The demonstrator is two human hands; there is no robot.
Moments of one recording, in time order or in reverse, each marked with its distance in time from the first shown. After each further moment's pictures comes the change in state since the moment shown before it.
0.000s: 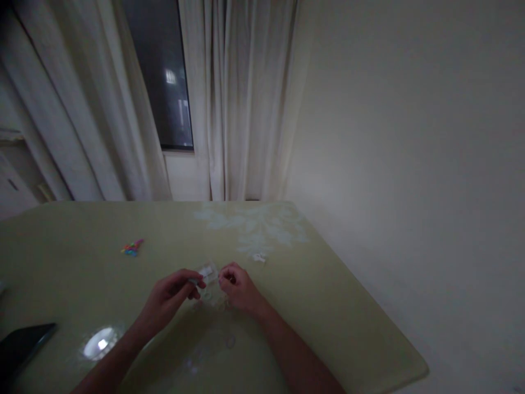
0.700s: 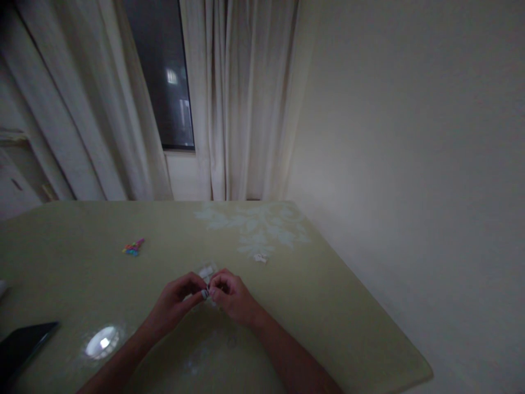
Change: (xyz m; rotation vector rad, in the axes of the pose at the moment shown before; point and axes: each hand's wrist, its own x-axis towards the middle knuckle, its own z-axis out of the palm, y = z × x) left_hand 0.001 -0.006 0.010 0.077 -0.045 0.001; right_hand -0.010 -0.021 0.018 0.152 -0.089 -0.009
